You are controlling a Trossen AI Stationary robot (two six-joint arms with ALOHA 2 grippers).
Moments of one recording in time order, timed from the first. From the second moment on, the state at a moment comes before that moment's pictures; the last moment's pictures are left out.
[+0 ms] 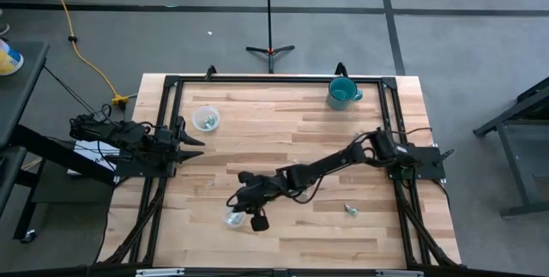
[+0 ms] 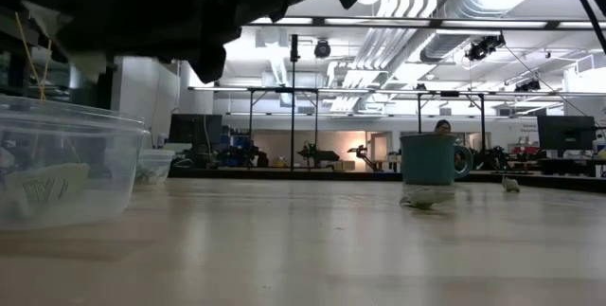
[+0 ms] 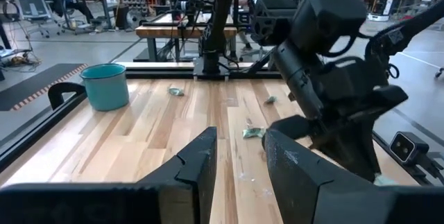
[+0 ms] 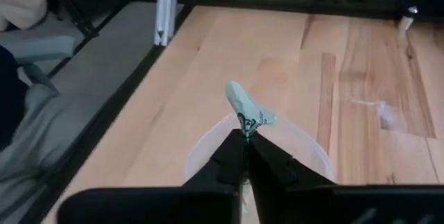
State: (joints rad) left arm -0.33 0.03 0.31 -0.36 -0.30 -0.04; right arm 0.27 2.24 1.65 0.09 -0.13 0.09
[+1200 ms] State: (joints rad) left arm -0.33 0.03 0.31 -0.36 -0.31 -0.04; right arm 0.24 2.08 1.65 -0.62 -0.09 0.14
